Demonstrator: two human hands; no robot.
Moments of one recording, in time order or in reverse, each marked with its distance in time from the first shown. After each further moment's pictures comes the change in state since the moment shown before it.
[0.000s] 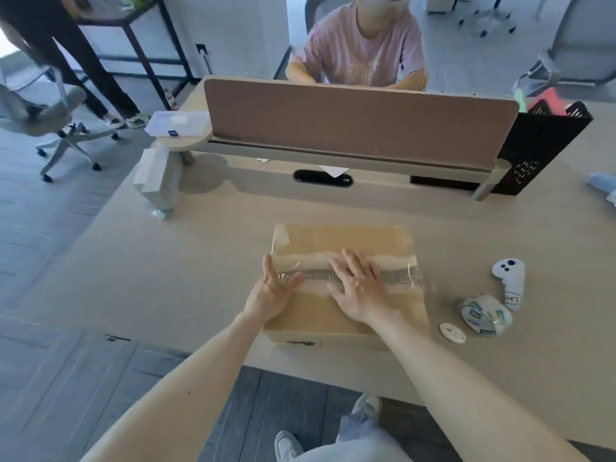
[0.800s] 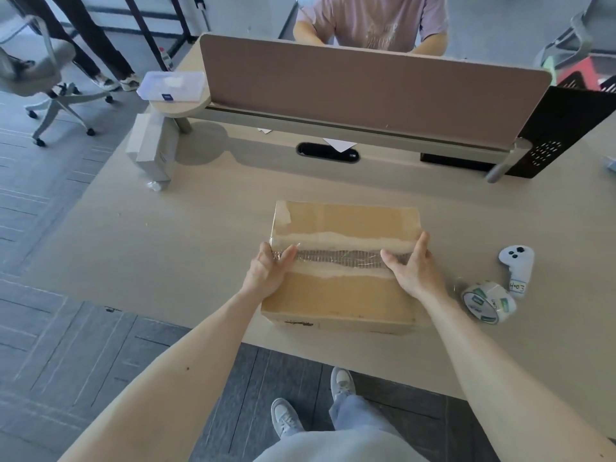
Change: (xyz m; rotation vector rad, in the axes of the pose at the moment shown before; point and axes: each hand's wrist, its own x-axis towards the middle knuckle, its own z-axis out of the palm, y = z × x) left_hand 0.008 -0.006 0.000 -0.139 0.032 -0.096; right_hand -0.014 0.072 -0.024 0.453 0.049 0.549
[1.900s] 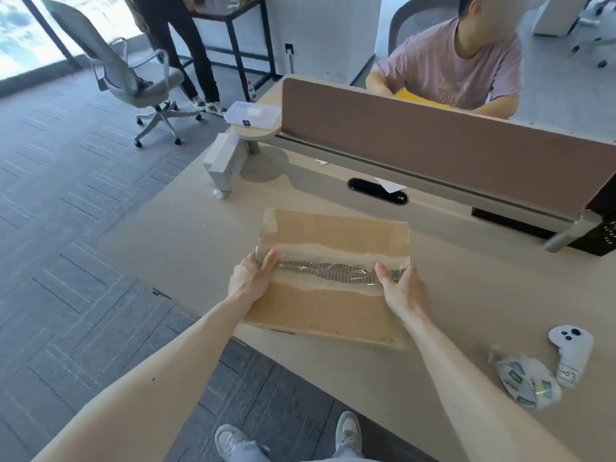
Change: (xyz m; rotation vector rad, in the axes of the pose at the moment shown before) left_hand -0.031 -0.011 -0.067 -0.036 0.339 -0.100; right_hand -0.009 -0.076 0.015 0.133 -0.022 -0.114
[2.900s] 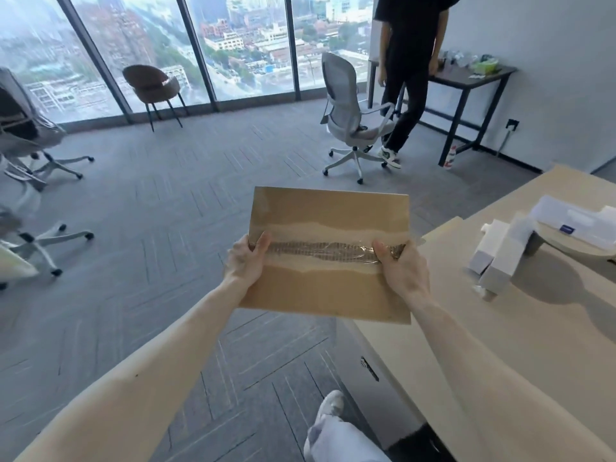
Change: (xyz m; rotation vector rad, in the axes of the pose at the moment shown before) left_hand 0.144 -0.344 -0.516 -0.303 0.598 -0.147; right_hand -0.142 -0.495 0.437 0.140 -0.324 -0.622
